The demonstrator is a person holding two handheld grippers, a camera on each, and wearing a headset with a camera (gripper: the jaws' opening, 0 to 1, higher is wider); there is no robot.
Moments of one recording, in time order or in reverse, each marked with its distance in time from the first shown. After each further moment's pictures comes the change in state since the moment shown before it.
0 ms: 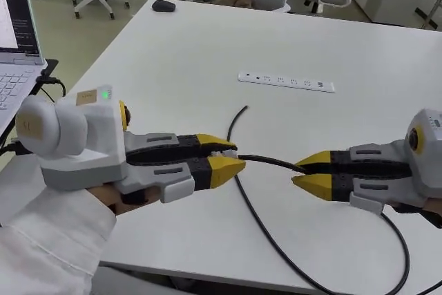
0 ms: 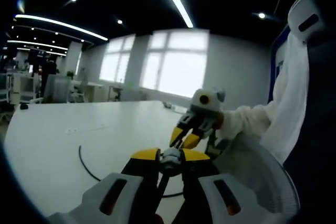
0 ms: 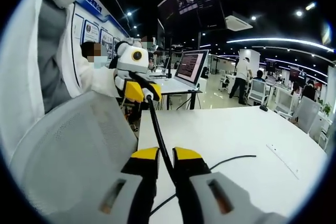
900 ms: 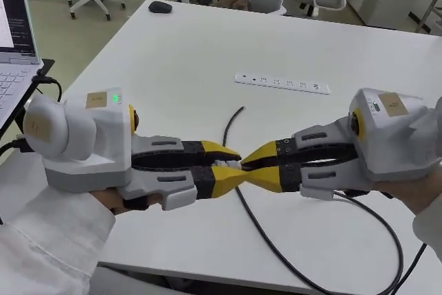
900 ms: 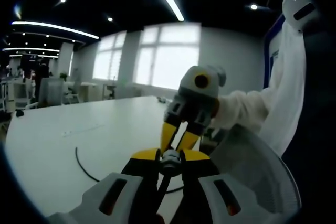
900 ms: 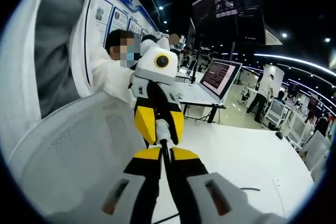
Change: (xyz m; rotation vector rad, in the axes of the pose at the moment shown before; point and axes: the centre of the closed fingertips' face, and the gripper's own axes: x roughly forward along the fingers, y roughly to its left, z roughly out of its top) left arm 0.004 -0.011 -0.007 0.049 0.050 -0.048; right arm 0.047 0.032 0.037 -0.200 0.013 0.165
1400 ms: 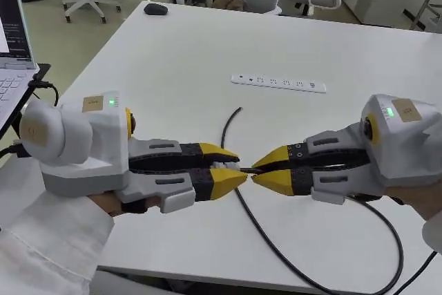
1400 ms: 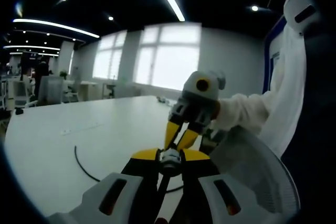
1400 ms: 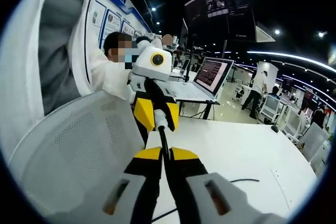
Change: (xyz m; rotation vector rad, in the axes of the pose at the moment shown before) left arm 0.000 0.000 -0.001 -0.010 0.003 -0.002; right arm -0.023 -0.002 -0.015 0.048 -0.003 -0.063
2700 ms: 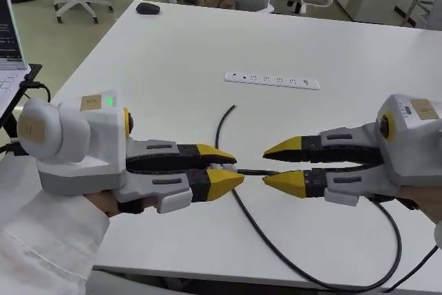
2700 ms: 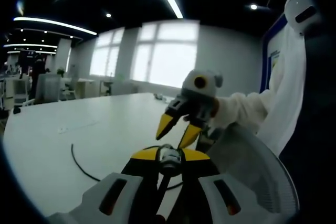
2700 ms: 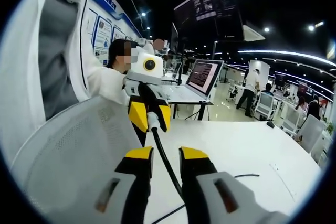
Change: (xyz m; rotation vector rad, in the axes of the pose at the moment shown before) left arm 0.003 -0.007 -0.005 -0.001 0.026 -0.025; right arm 0.000 0.002 0.009 0.039 -0.054 -0.019
